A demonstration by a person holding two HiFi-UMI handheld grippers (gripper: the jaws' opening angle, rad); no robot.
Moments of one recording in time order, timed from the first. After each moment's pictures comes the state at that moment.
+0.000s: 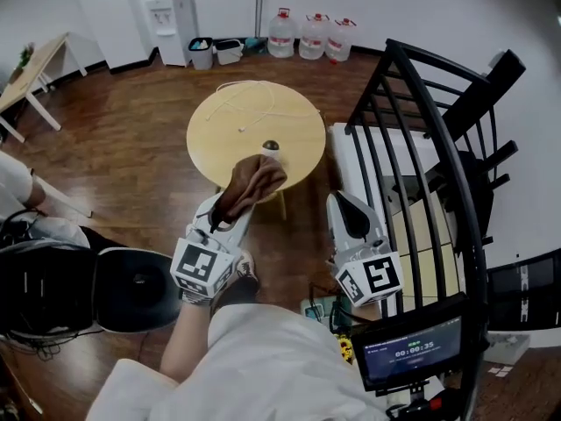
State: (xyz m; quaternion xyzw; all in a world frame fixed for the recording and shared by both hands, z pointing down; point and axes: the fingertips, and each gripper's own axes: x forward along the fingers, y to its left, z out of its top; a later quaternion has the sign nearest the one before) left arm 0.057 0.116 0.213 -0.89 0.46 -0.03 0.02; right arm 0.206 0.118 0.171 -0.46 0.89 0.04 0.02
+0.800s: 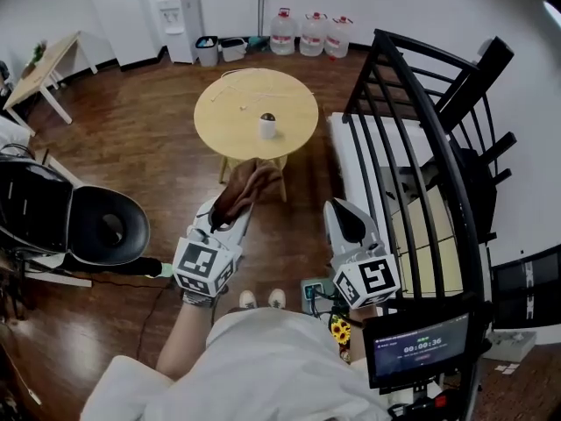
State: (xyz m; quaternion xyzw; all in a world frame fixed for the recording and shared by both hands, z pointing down) left arm 0.084 0.238 0.210 -0.87 0.48 -0.04 -0.01; right arm 0.240 0.246 0.181 -0.46 0.89 0.00 0.01
